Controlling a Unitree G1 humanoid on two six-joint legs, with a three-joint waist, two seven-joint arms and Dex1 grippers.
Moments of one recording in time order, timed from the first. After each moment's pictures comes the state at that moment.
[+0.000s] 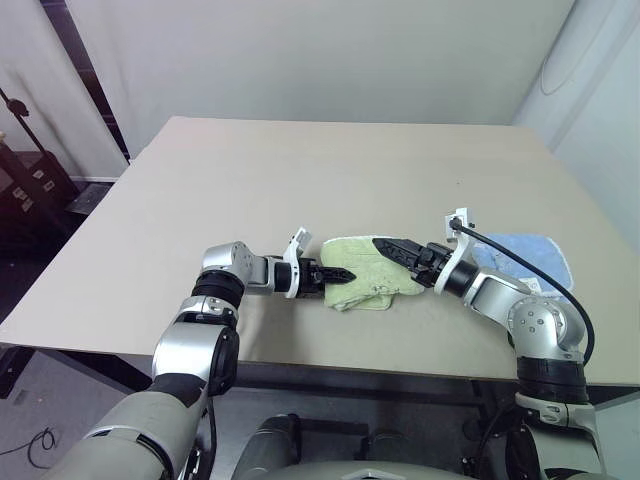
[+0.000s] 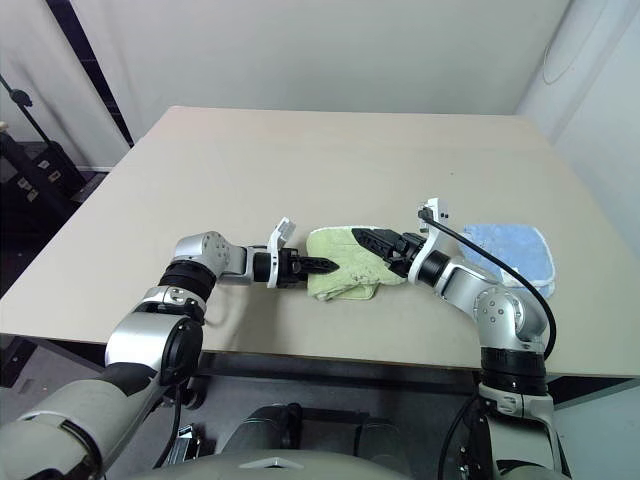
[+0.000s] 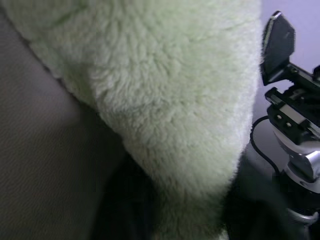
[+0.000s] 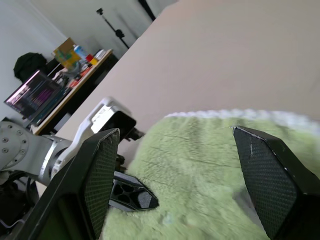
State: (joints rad) left arm -0.92 0.15 0.11 0.94 -0.44 1.19 -0.91; right arm -0.35 -0.37 -0.24 -0.07 0.85 0.95 0.47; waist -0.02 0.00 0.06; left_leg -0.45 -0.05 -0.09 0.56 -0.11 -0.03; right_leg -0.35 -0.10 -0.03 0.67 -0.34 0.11
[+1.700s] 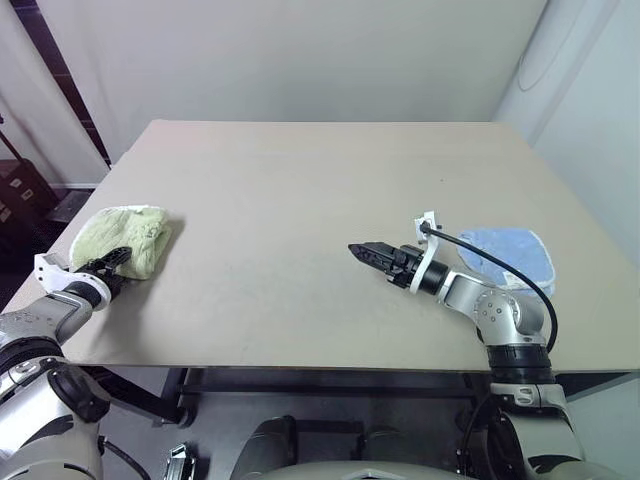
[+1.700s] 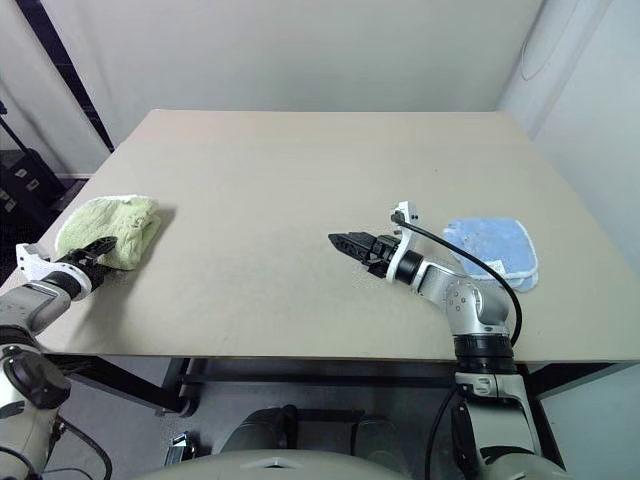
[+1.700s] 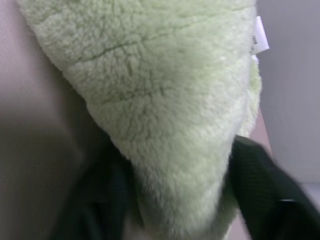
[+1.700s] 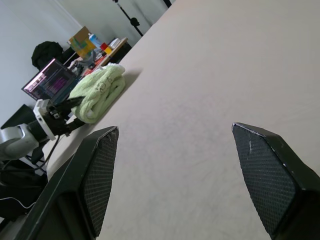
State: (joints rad) left arm -0.58 0.70 0.86 0.99 -0.77 0.84 -0.33; right arm -0.42 -0.31 -0.12 0.10 0.71 0.84 0.64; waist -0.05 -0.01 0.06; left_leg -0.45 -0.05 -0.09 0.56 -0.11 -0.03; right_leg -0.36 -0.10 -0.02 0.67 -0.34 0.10
